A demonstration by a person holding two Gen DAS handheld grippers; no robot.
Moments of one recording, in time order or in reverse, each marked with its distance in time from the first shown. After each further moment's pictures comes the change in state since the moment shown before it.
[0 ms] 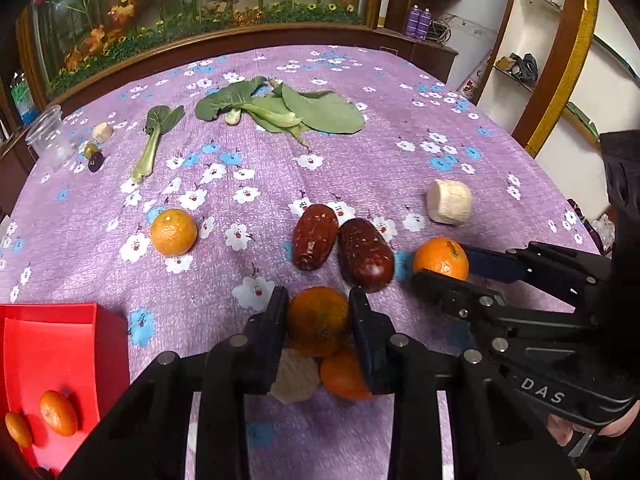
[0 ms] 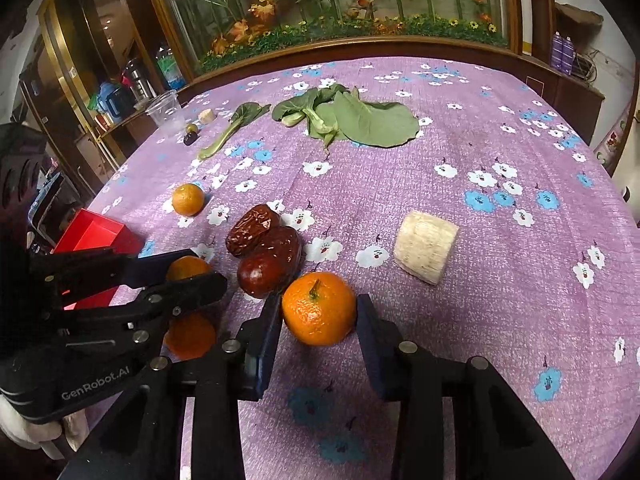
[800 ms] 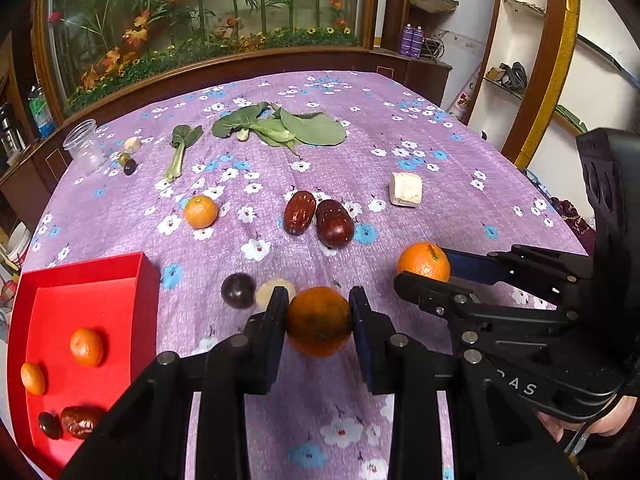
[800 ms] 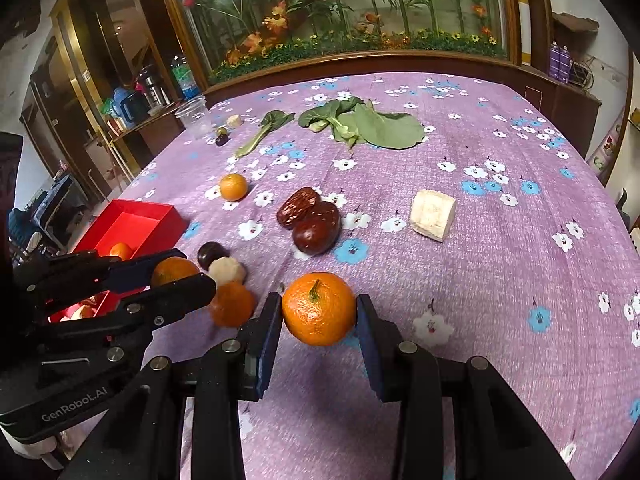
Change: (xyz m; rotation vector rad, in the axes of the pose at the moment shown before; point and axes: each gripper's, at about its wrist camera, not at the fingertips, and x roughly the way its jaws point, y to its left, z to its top) left arm -0.066 -0.022 -0.039 0.012 -0.077 0.039; right arm -0.044 0.029 -0.033 -0.015 -0.045 0.017
